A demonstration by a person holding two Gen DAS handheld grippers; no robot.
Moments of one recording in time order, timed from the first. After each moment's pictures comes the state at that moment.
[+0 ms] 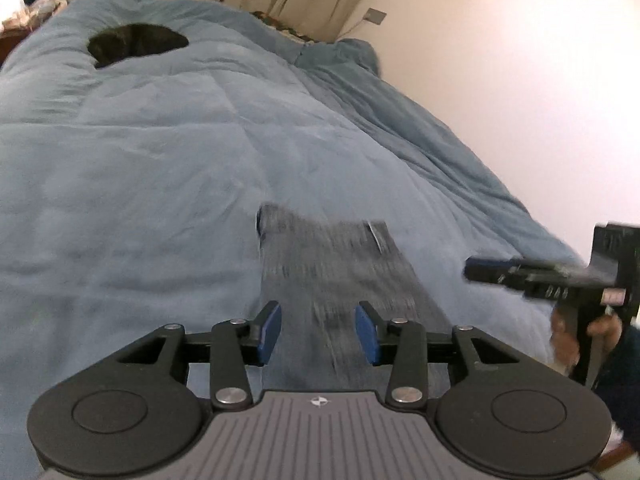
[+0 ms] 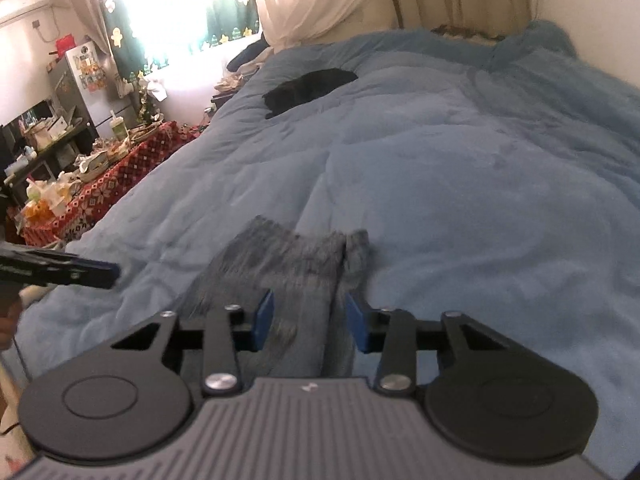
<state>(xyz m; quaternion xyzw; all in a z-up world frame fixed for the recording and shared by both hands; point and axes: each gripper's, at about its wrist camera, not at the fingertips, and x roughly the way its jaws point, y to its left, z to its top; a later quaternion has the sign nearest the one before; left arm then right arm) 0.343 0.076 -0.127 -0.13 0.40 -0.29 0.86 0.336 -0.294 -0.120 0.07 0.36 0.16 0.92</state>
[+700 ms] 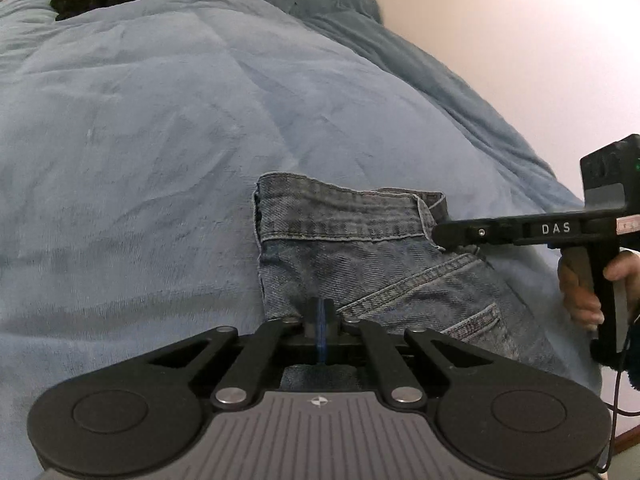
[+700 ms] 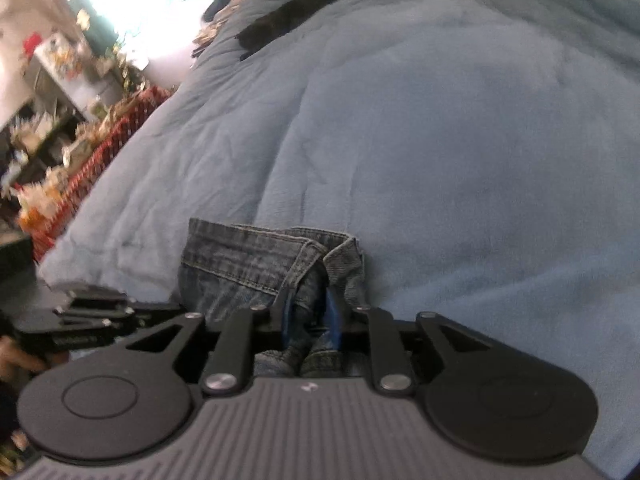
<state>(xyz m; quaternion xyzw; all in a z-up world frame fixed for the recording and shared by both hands) 0.408 0.041 -0.215 -0.10 0.44 -0.31 0.84 0.456 -0.294 -0.198 0.15 0.46 0.16 0.86</state>
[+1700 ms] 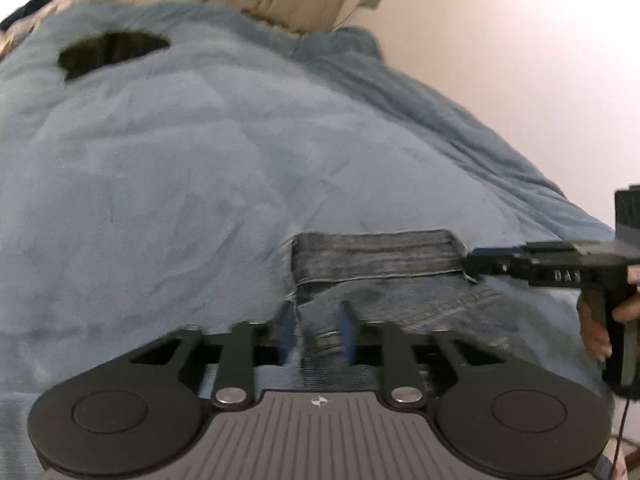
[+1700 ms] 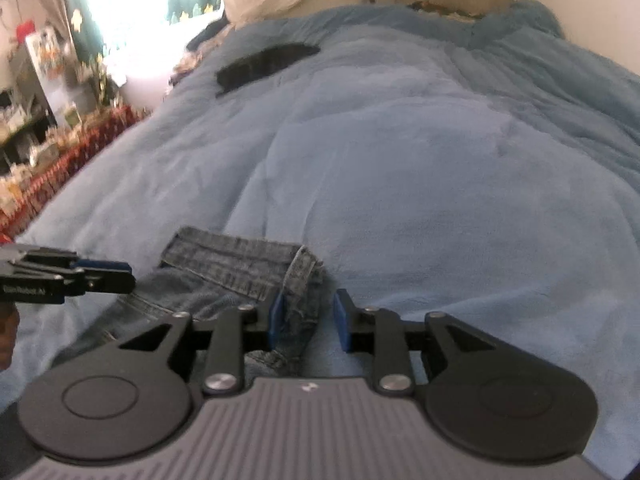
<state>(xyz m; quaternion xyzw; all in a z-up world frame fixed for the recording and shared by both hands) 0.411 0.031 -0.157 -0.07 0.37 -0.30 0.88 0.408 -0.288 -0.167 0.04 0.37 0.09 0.92</state>
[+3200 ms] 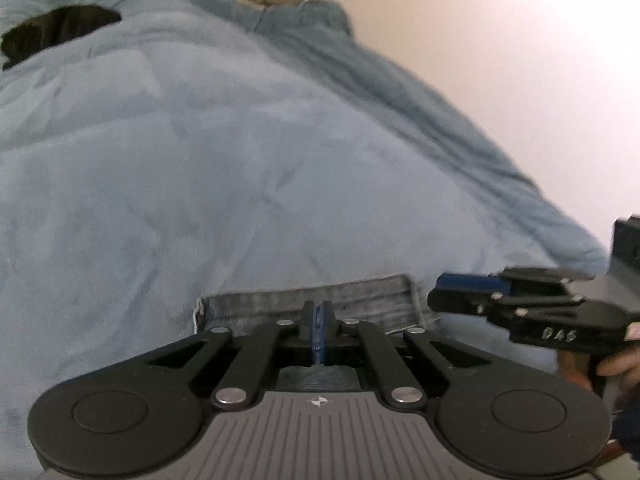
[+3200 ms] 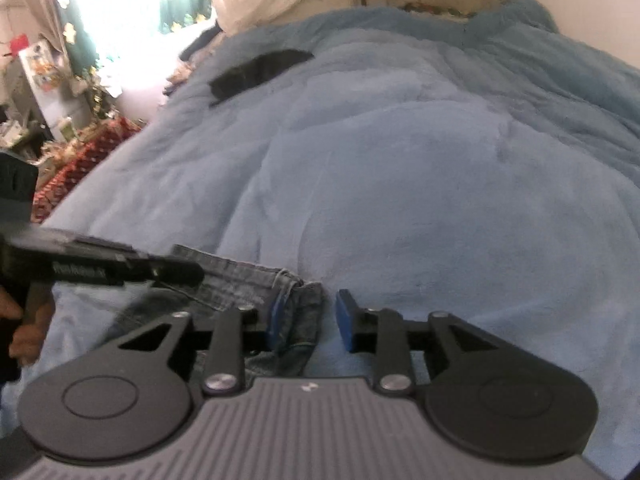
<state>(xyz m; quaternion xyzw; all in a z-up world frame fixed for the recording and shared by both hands) 0.468 -0.008 -0.137 -0.09 0.41 -0.35 0.84 0.416 -0.291 -0.164 0.05 0.36 0.10 0.92</state>
